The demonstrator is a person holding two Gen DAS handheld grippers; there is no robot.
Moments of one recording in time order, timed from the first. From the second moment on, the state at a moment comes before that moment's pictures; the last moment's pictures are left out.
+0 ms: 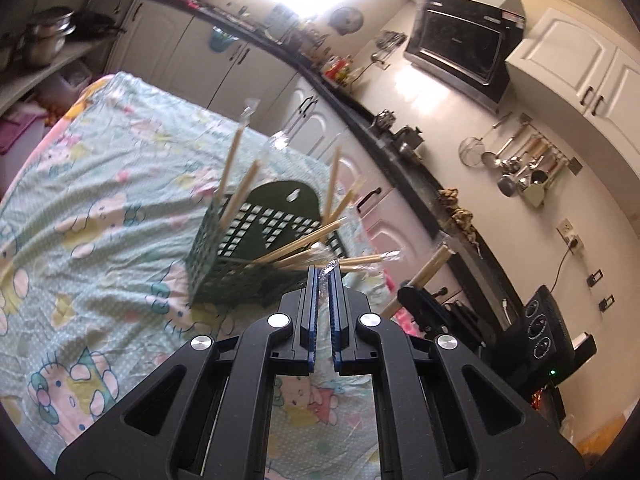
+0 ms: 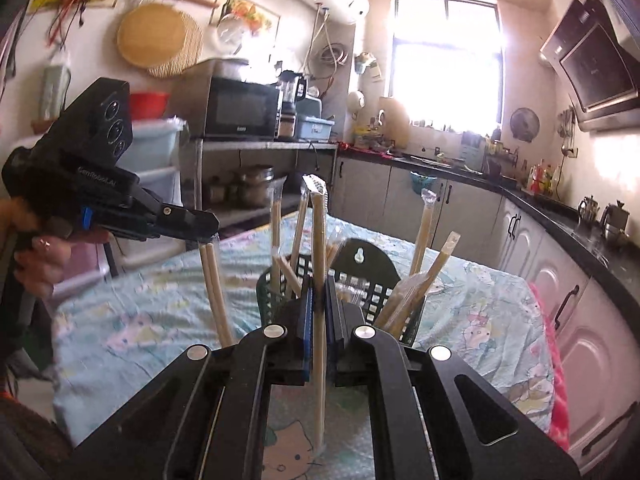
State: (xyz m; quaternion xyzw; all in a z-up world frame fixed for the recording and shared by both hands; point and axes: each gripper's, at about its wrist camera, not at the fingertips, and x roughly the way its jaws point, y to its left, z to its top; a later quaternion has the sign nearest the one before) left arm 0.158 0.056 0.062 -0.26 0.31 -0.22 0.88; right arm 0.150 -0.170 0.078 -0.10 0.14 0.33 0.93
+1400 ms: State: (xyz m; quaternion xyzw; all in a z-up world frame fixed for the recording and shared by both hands) left arm 0.156 0.052 0.225 -0.18 0.16 -0.23 0.94; right arm 0.171 -0.185 0.226 -0.01 0.00 0.32 0.95
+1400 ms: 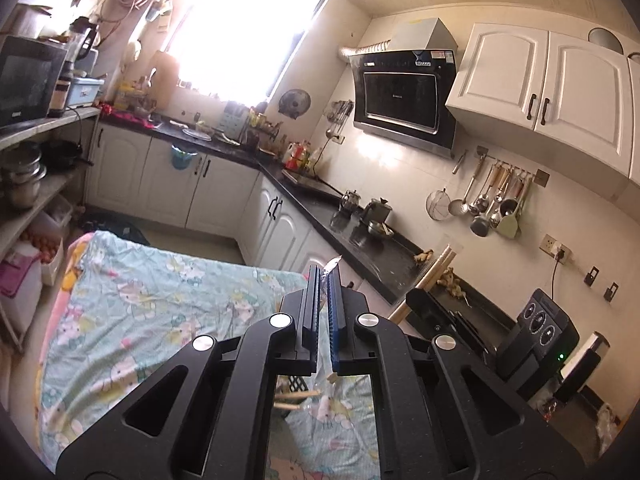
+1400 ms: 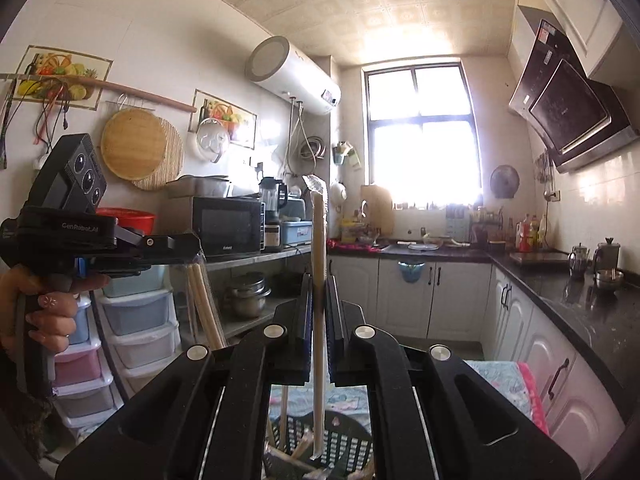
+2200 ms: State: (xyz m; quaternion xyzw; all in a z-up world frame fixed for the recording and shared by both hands) left arm 0.223 0.049 0.159 -0.18 0.20 -0.18 0.95; right arm 0.233 -0.163 0.157 -0.03 0.03 0.28 0.96
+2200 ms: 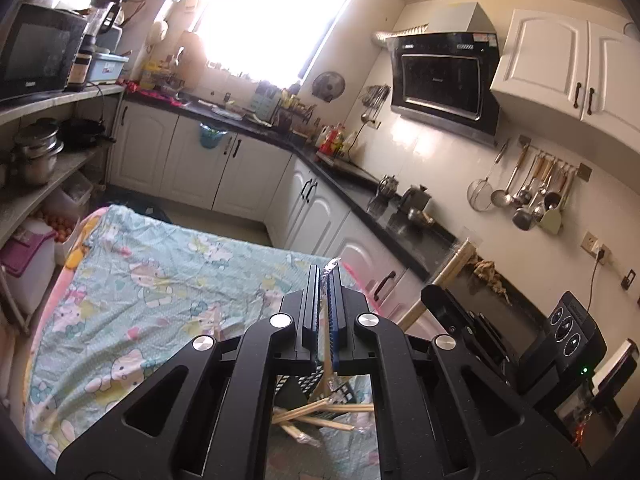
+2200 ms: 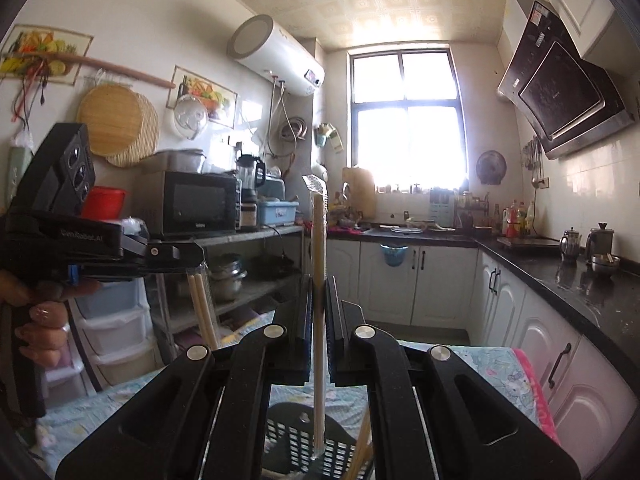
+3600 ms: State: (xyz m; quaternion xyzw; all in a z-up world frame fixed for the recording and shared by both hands) left arm 0.222 0.040 0.109 -0.15 0.24 -0.15 0.95; right arm 0.252 -0.156 0.109 -0.02 0.12 0.25 0.96
